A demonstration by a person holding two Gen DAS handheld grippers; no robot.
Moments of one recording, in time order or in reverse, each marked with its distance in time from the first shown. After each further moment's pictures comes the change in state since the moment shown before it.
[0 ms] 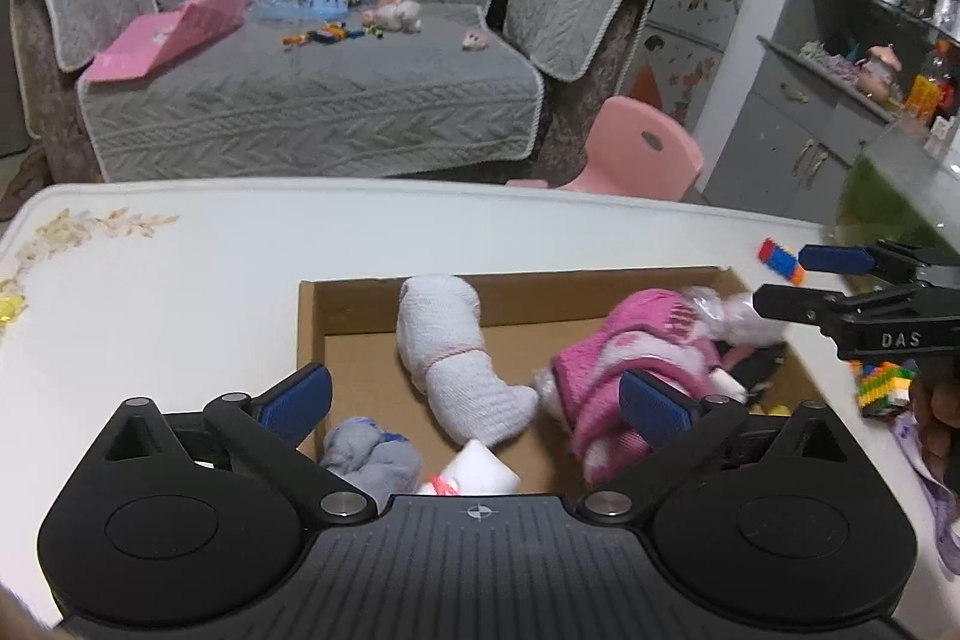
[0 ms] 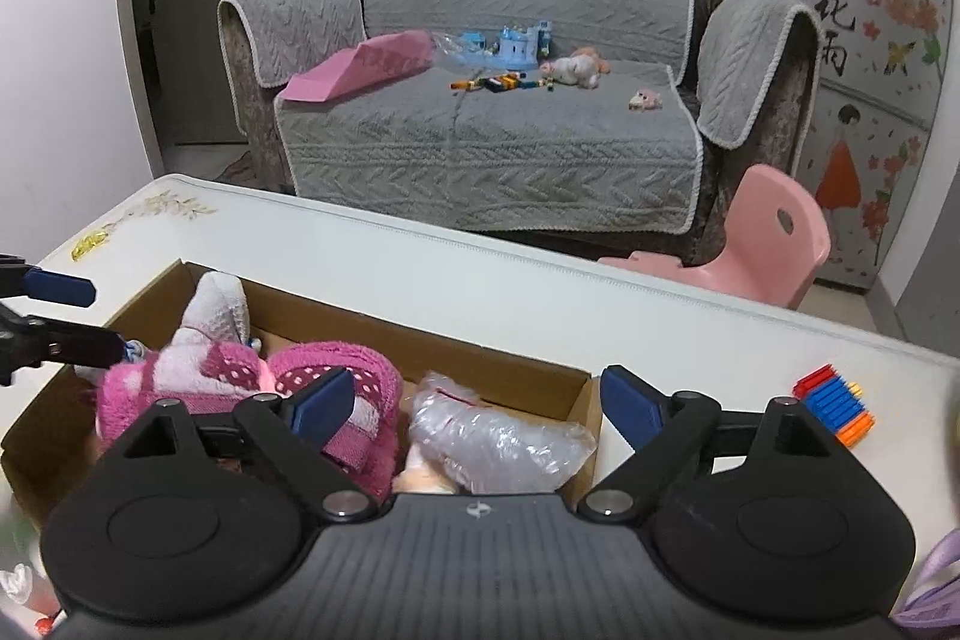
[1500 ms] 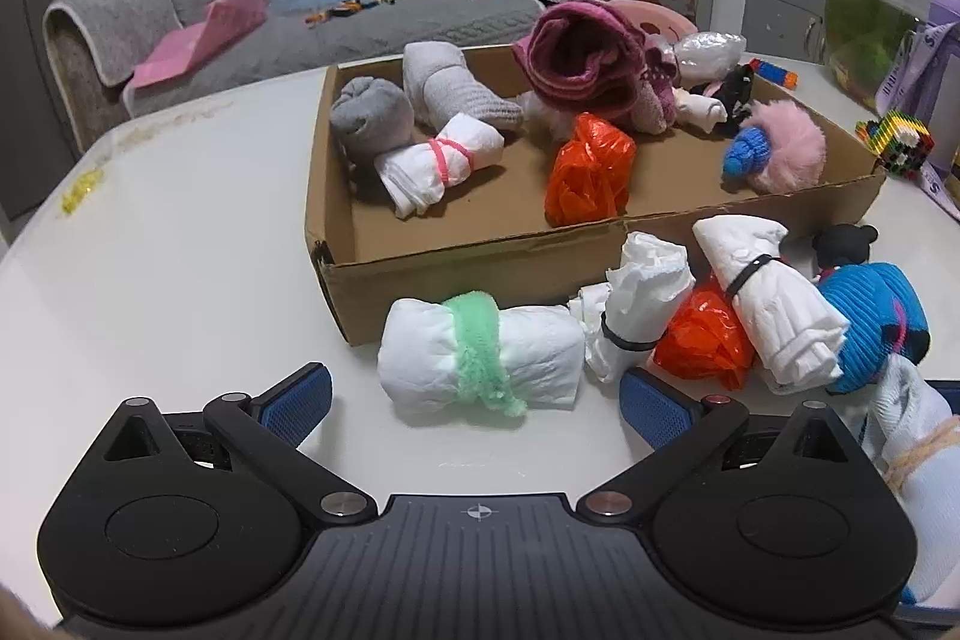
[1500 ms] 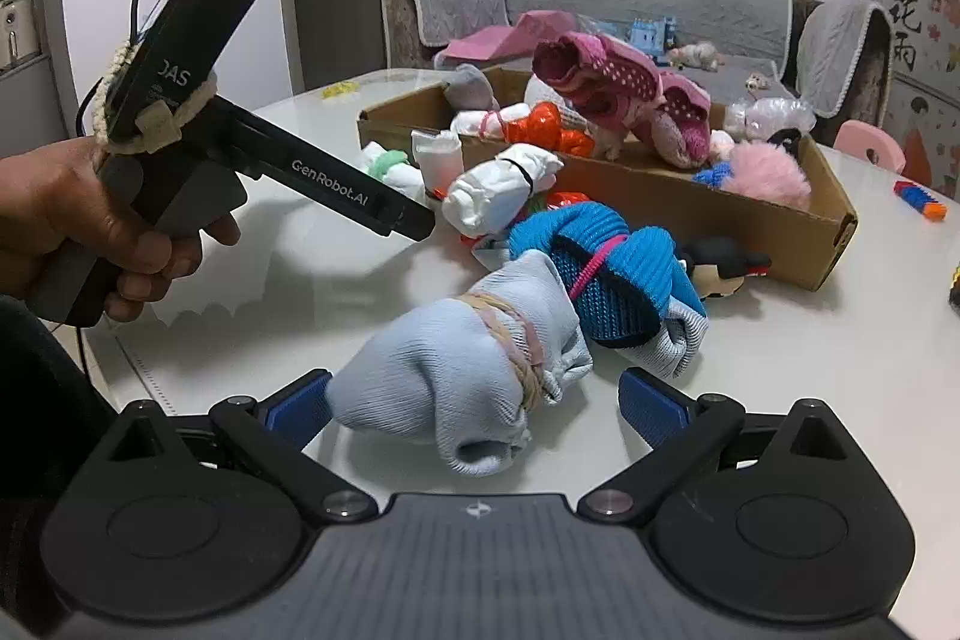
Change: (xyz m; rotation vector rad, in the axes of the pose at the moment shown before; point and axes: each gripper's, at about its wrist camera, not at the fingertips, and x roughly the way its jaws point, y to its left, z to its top) left arm -0.028 -0.038 -0.164 0.154 0.033 0.159; right arm -0.051 0.138 -0.141 -0.079 -0.016 0.176
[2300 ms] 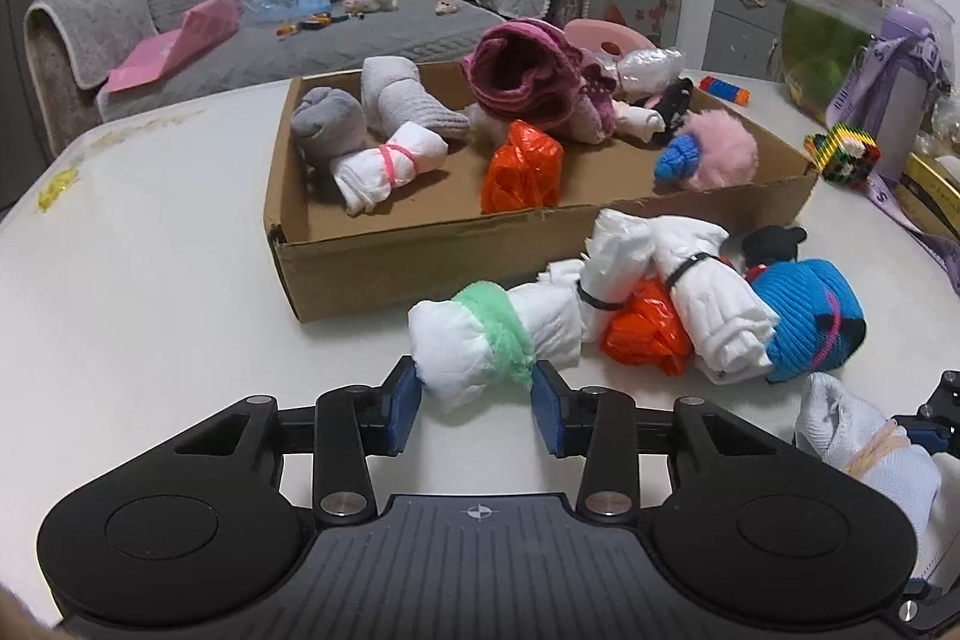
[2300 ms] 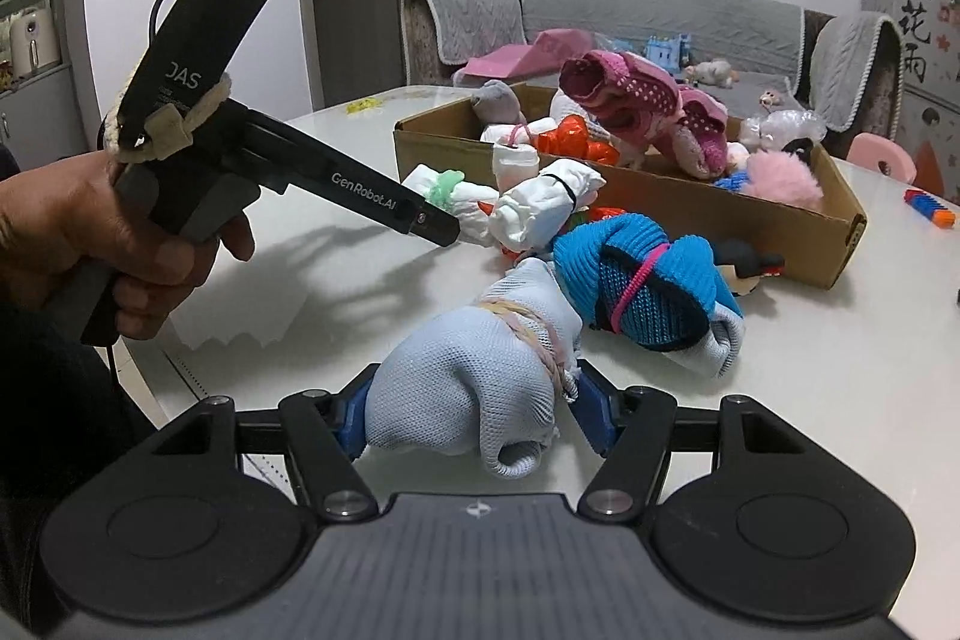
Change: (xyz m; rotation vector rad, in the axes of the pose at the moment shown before) left arm -0.023 -0.014 -0.012 -0.004 -0.033 -0.076; right arm -0.041 0.012 -0.038 -0.002 -0.056 0.038
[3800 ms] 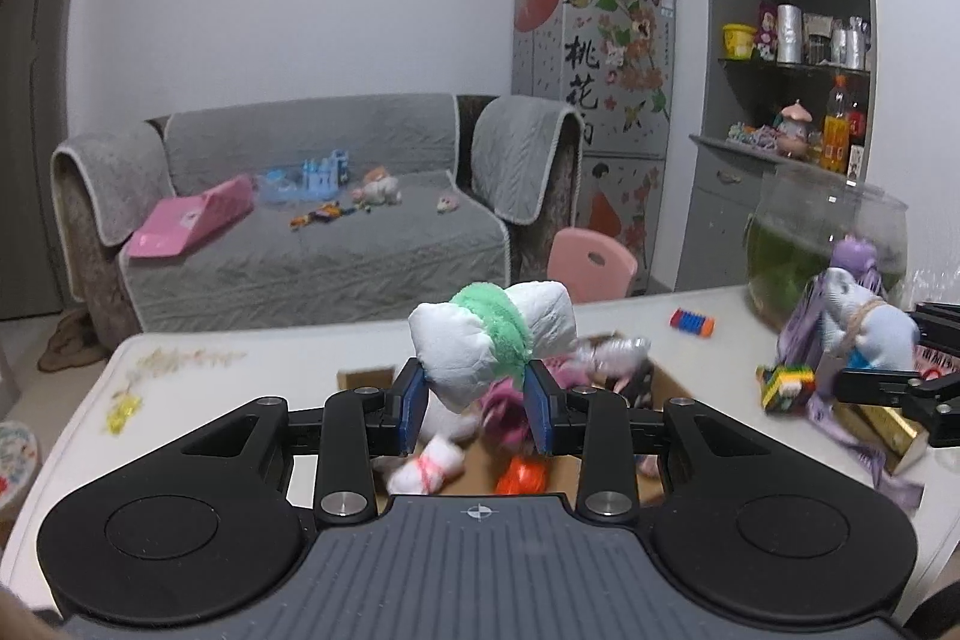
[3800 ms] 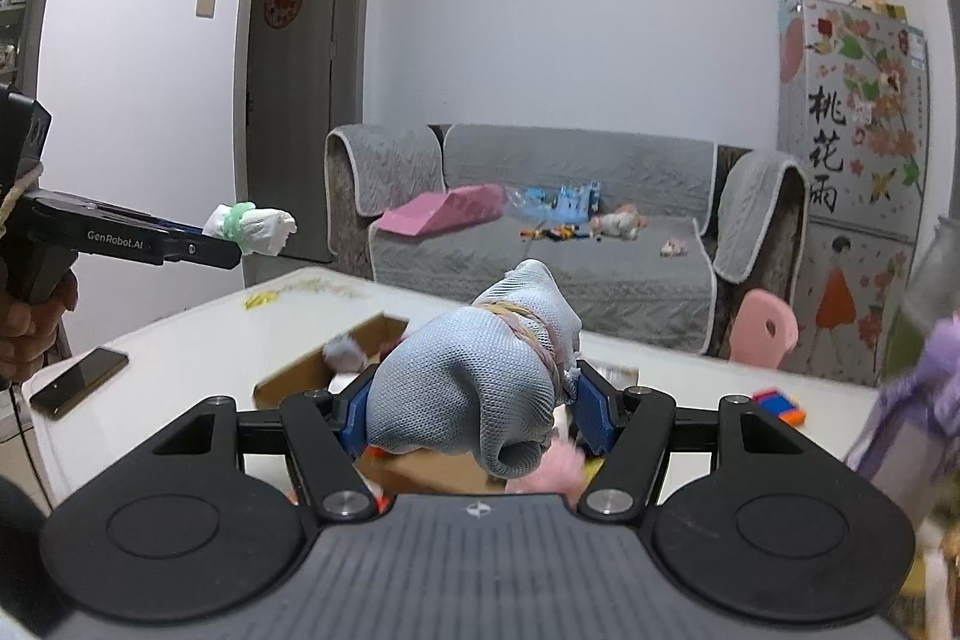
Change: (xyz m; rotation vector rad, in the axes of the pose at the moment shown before) left arm -0.115 0.013 0.114 -0.005 -0.333 -0.024; right arm -0.077 -0.094 0.123 -0.021 -0.252 -0.132
